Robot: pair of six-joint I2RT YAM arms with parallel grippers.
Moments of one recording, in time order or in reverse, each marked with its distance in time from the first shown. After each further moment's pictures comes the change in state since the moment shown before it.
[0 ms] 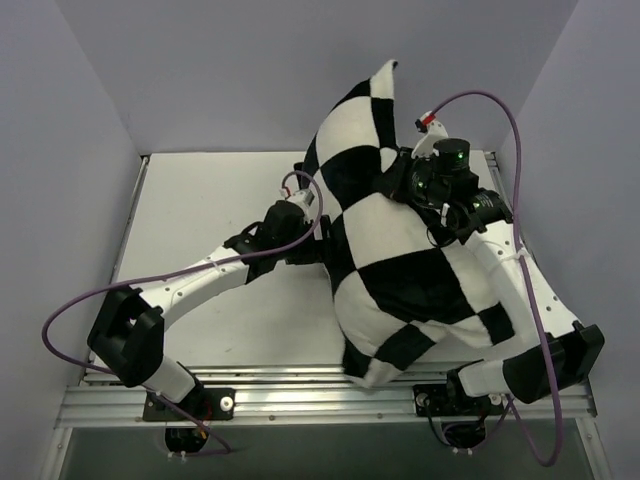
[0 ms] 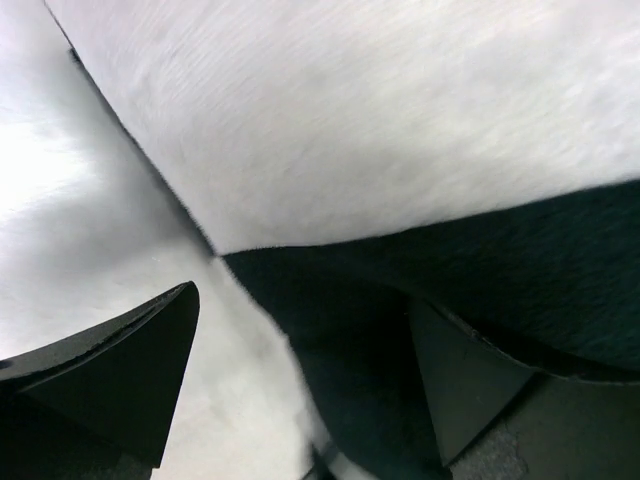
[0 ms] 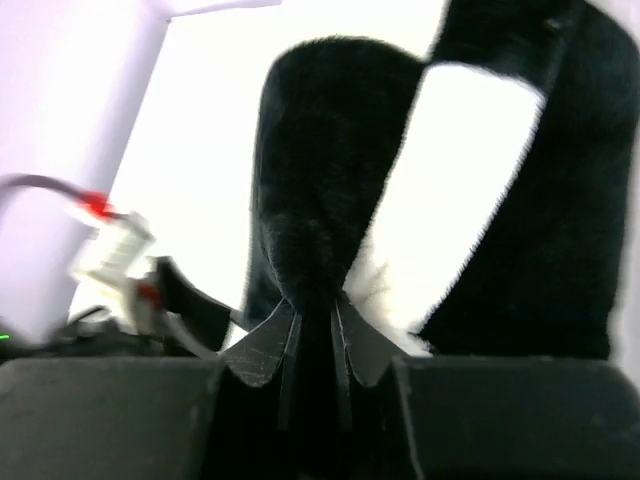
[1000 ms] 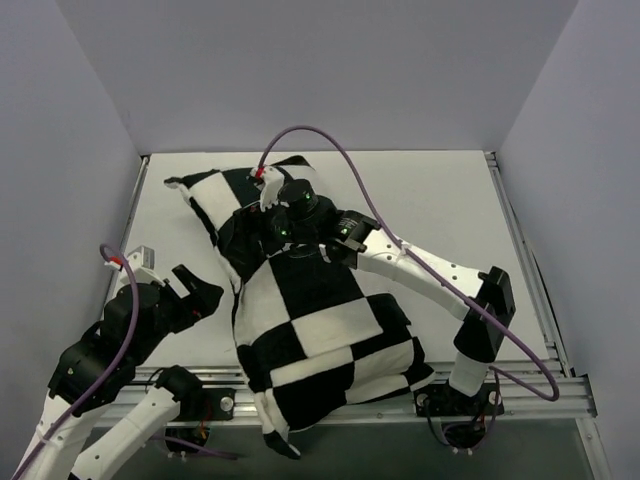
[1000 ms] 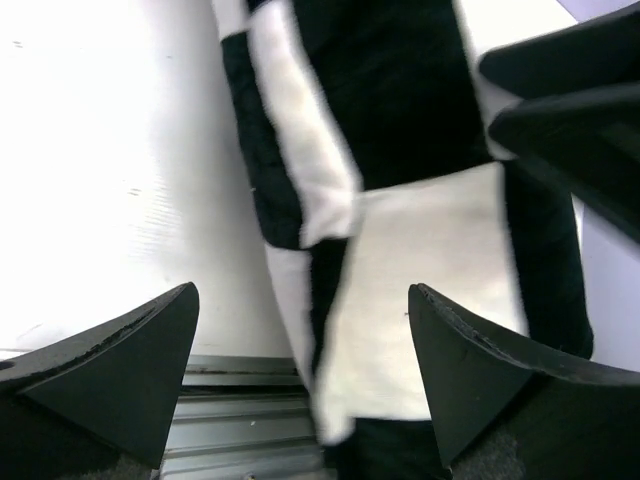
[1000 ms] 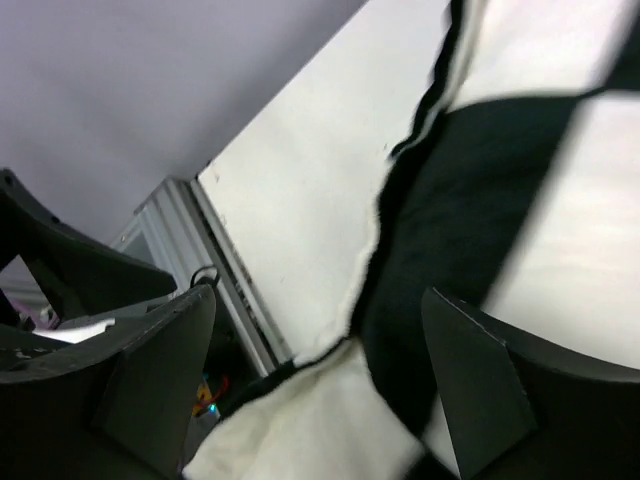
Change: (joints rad) left arm 0.134 -1.057 -0.151 -0.820 -0.345 -0.171; right arm 0.659 0.392 0.252 0.145 0.018 0.010
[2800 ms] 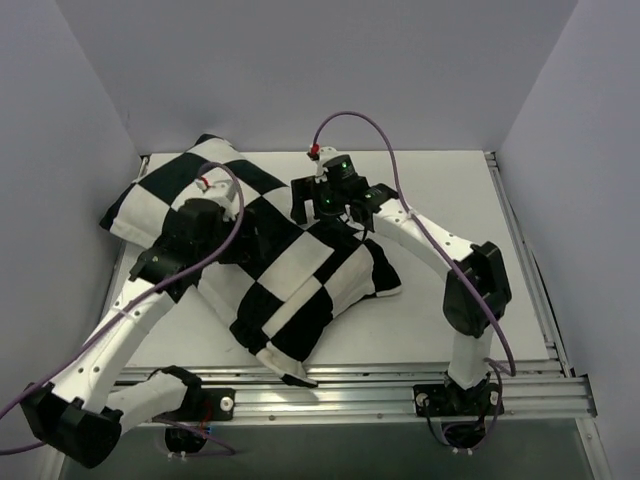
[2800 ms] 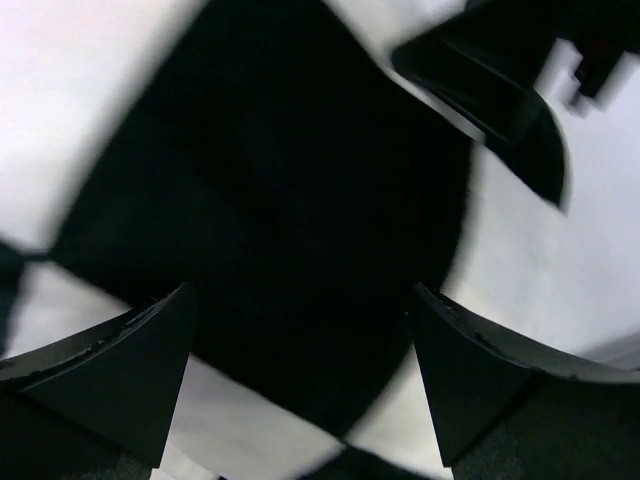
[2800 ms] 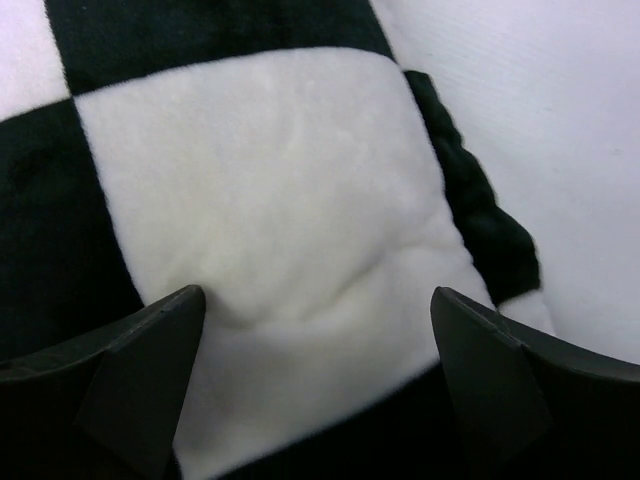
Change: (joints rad) left arm 0.209 0.625 0.122 0.409 0.301 0.379; right arm -0.335 0.167 0.005 -0.064 0.105 -0.164
